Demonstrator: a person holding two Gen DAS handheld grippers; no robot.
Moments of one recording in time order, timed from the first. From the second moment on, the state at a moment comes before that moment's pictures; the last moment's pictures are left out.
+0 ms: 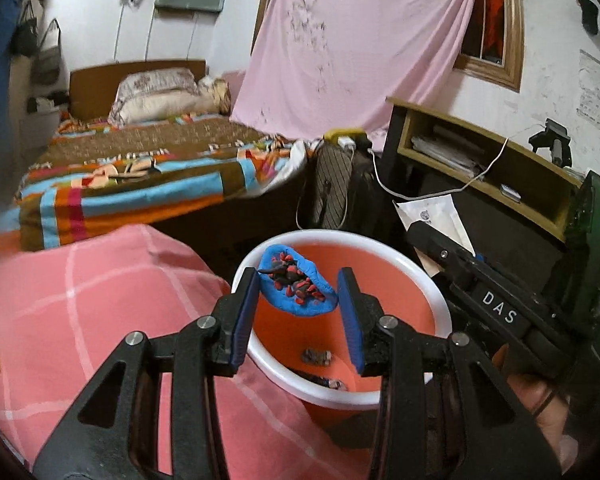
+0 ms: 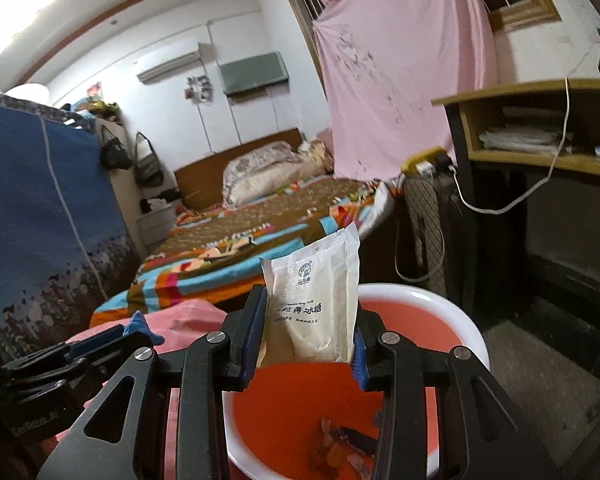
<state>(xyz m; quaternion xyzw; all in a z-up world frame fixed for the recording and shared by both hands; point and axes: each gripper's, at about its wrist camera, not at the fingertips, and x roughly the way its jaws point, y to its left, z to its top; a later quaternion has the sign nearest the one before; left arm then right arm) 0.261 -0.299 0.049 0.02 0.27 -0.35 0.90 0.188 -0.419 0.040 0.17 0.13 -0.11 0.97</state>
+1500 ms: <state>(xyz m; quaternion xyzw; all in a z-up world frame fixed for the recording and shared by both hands) 0.218 -0.130 0.075 -0.08 0.15 -0.10 0.98 0.177 -0.336 0.073 0.10 0.04 -0.04 0.99</state>
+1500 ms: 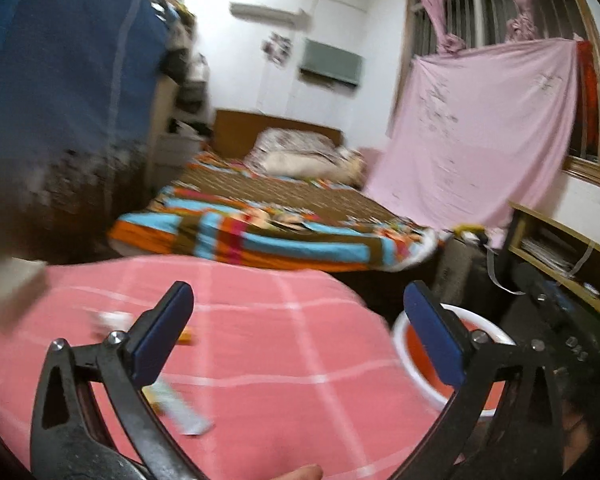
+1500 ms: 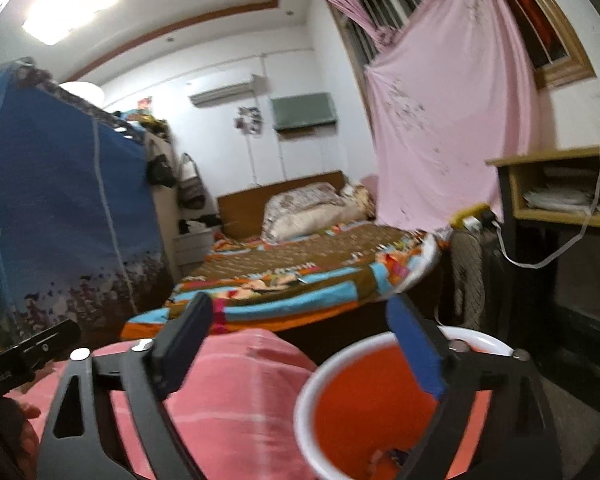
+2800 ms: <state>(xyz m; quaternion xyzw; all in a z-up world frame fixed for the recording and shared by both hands) 0.180 0.017 0.035 -0.08 0.19 0.00 0.98 0.226 -0.145 0.046 -0.08 0.18 0.20 0.96</state>
